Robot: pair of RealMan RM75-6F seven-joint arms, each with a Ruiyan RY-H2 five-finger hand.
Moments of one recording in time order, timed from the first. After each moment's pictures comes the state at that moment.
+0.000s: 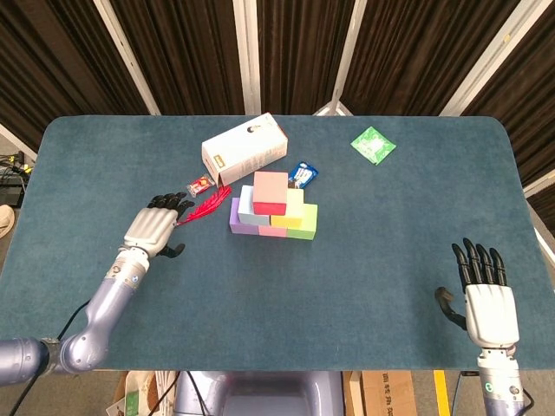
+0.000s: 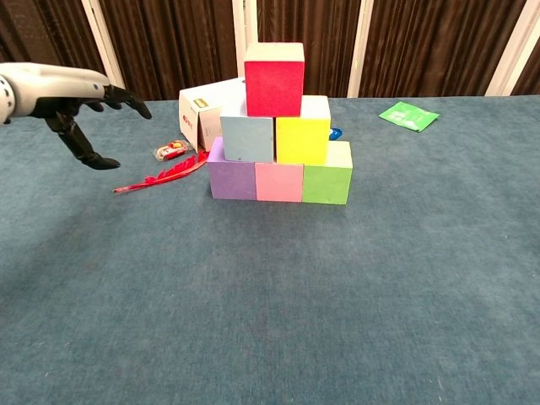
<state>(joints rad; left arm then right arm) -0.87 -1.28 -0.20 -1.85 0.56 1.03 0.62 0.19 -1.30 -0.05 -1.66 -1.42 1.69 -0.30</state>
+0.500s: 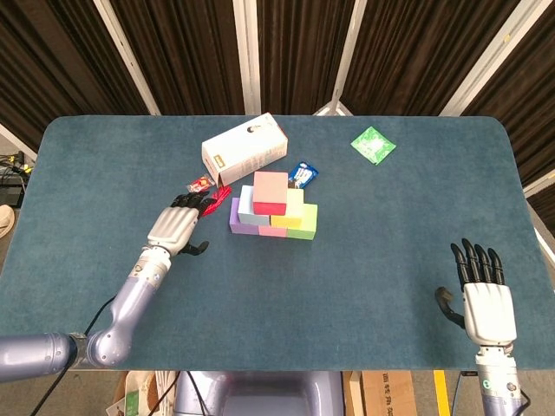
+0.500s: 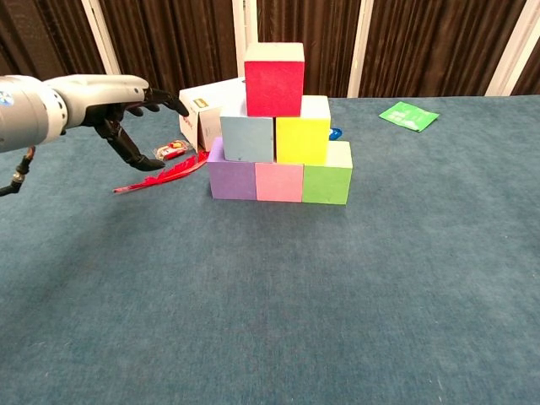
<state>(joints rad) -0.88 -1.42 -0.22 -1.74 0.64 1.04 0.51 0.17 -1.30 -0.01 -1.66 -1.41 1.63 -0.31</state>
